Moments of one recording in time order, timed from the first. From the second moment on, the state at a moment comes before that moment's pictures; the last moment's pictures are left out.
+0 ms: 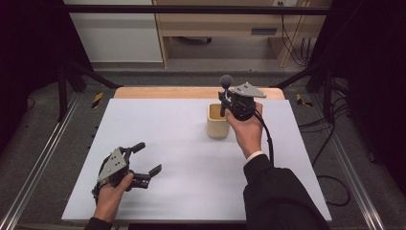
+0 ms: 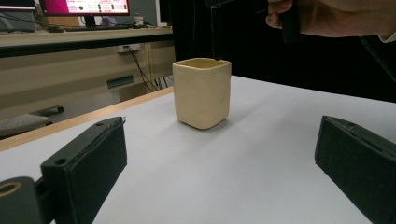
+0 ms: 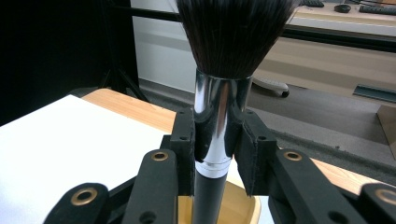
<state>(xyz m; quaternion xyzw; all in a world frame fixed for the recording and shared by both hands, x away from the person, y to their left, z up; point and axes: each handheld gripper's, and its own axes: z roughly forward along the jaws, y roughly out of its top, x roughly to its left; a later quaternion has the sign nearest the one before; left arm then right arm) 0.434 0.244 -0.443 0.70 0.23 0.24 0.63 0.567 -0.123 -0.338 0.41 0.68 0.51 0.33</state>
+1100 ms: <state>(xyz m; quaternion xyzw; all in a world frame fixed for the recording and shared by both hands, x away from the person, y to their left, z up) 0.434 0.245 -0.442 0.70 0.23 0.24 0.63 0.574 -0.117 -0.353 0.41 0.69 0.51 0.33</state>
